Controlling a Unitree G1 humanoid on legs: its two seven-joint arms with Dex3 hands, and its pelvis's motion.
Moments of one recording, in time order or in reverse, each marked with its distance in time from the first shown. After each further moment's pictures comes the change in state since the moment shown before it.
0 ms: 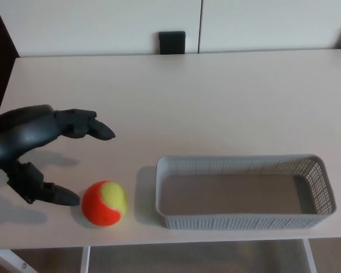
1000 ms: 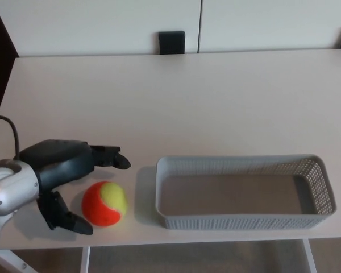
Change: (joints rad) left_arm -0.006 -0.082 -0.197 0.045 0.282 -0.001 0.032; right_arm -0.021 -0.011 0.008 -0.009 0.001 0.008 0.000
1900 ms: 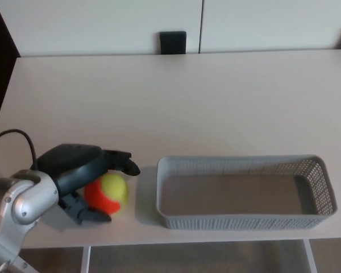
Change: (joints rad) left_arm -0.021 -0.143 -0.007 0.177 0.086 -0.080 0.177; right_arm -0.013 0.001 -0.017 -0.039 0.017 0.034 0.026
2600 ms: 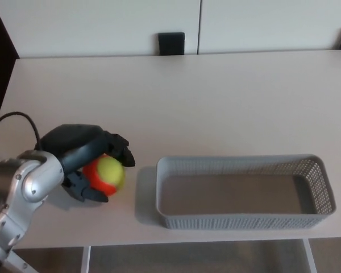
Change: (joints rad) left_arm -0.095 -0.066 0.008 0.170 0.002 -0.025 0.068; right_arm -0.020 -0.001 -0.010 -0.006 0.009 0.011 0.002
